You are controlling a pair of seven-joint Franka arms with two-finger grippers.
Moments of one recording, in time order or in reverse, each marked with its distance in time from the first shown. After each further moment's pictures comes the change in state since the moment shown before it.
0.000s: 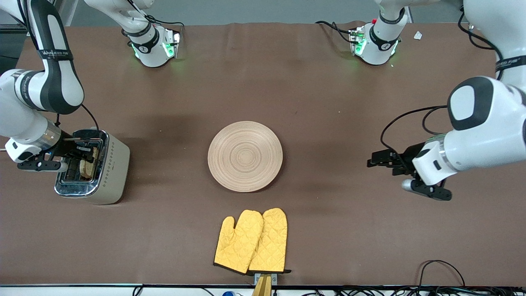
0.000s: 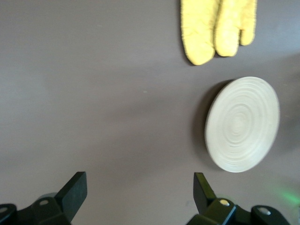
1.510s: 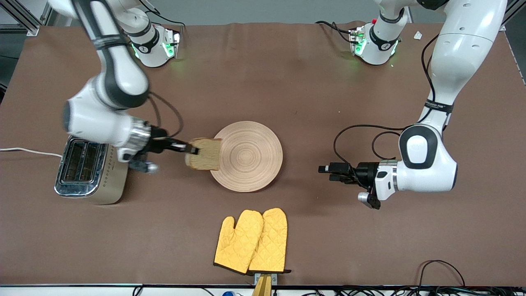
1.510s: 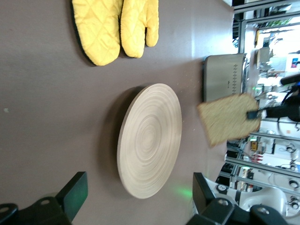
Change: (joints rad) left arm 0.003 0.211 -0.058 -0.141 -0.612 0.182 0.374; right arm 0.502 0.108 0.023 0.117 0.811 -0.007 0.313
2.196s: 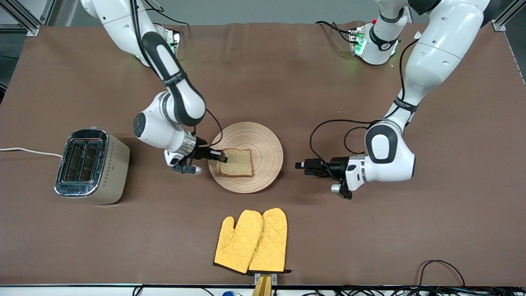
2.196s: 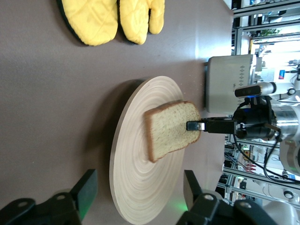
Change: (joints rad) left arm -0.068 0.061 -0.051 -0.106 -0.122 0.197 0.104; right arm 0.081 0.217 -0.024 -0.096 0.158 0.261 -0.327
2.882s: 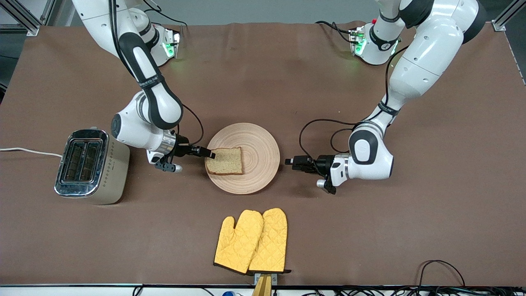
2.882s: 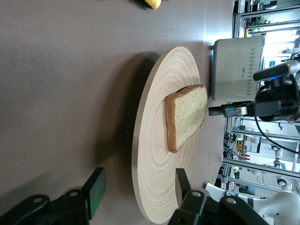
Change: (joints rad) left arm -0.041 0.098 0.000 -0.008 -0.081 0.011 0.132; right arm -0.064 -0.088 -0.032 -0.064 -0.013 -0.123 0.004
